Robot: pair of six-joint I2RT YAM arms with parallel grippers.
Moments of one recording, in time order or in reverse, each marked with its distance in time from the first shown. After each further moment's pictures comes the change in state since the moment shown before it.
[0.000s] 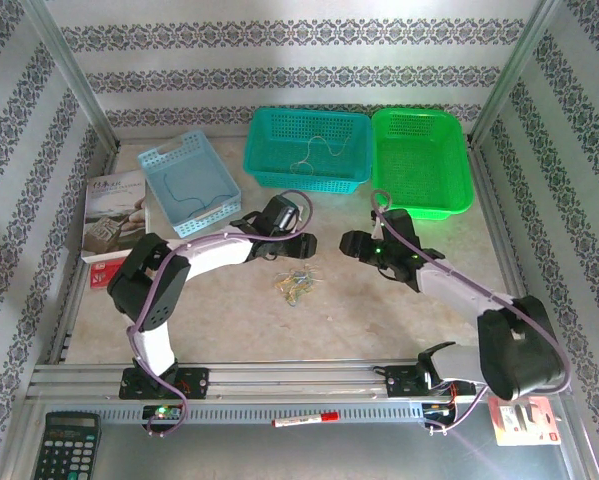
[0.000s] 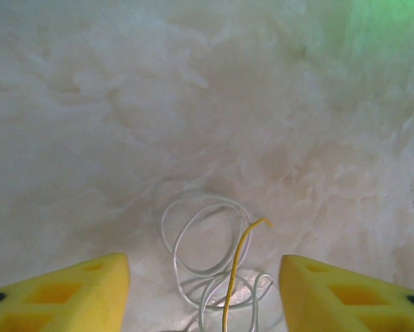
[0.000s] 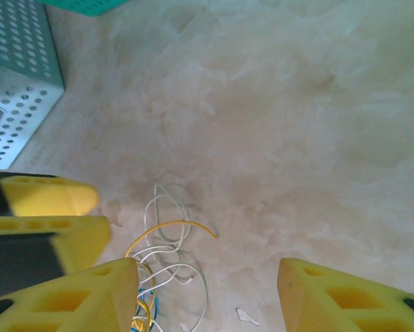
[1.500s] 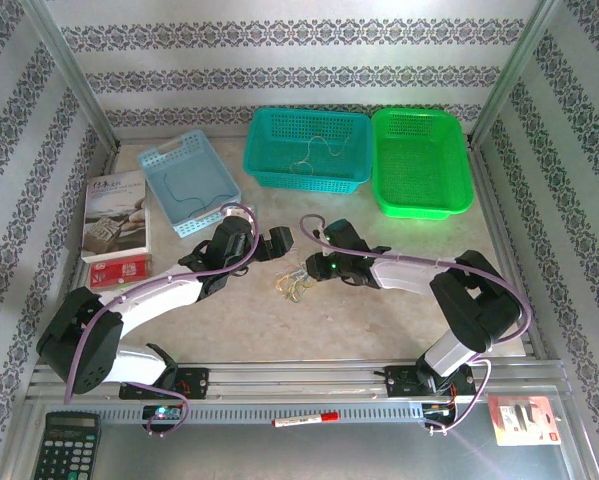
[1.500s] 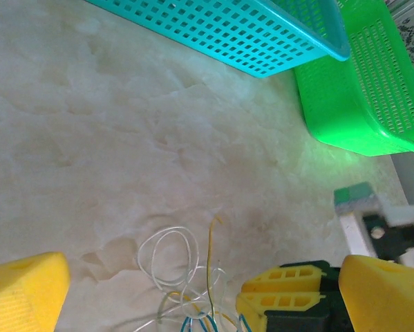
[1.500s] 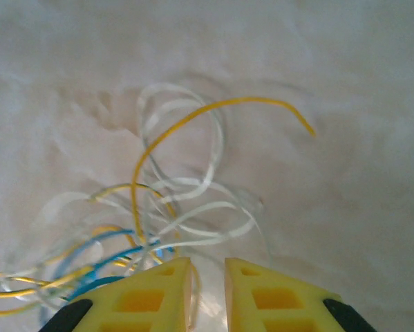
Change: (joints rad) left arm 0.049 -0.484 -0.455 0.325 -0.169 -0.300; right arm 0.307 0.330 0.111 0.048 0.089 -0.216
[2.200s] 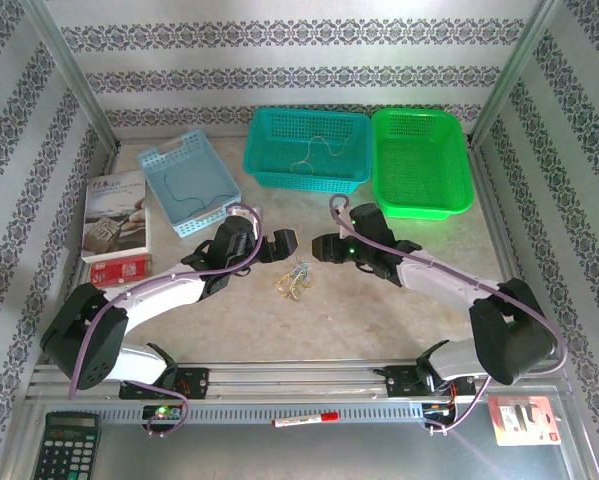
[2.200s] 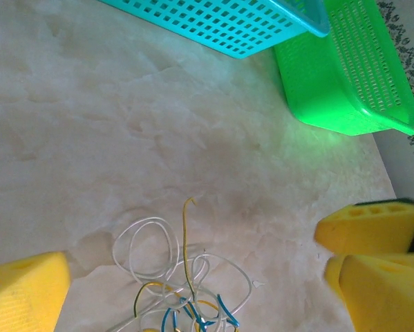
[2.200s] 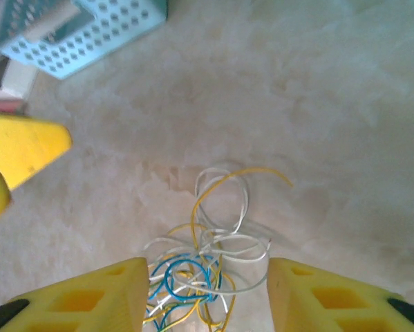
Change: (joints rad) left arm 0.000 0.029 0.000 0.038 0.073 0.020; right arm -0.094 -0.196 0.023 -0.039 -0.117 0.002
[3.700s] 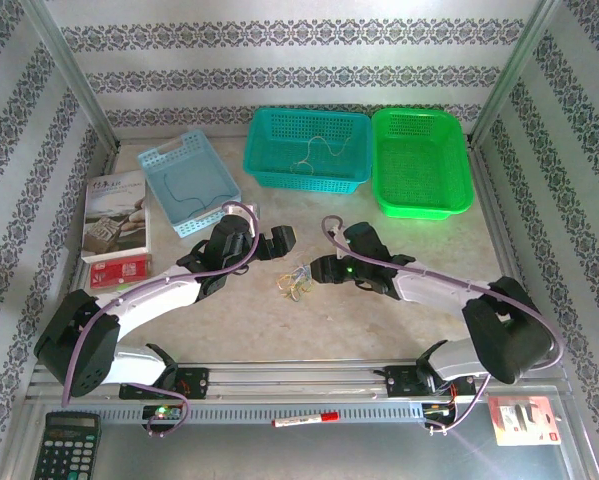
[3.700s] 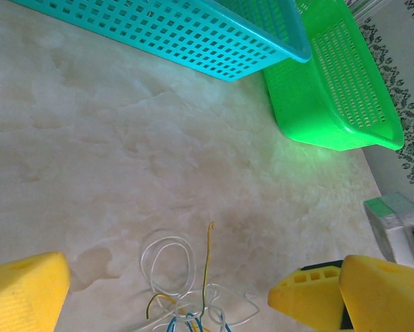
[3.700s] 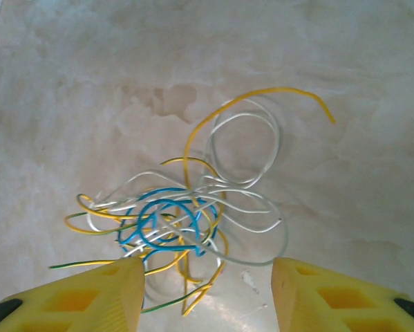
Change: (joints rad) left arm 0.000 -0.047 0.000 0.000 -0.024 0.013; right arm 0.042 -0.002 -0.121 0.033 0.008 -0.017
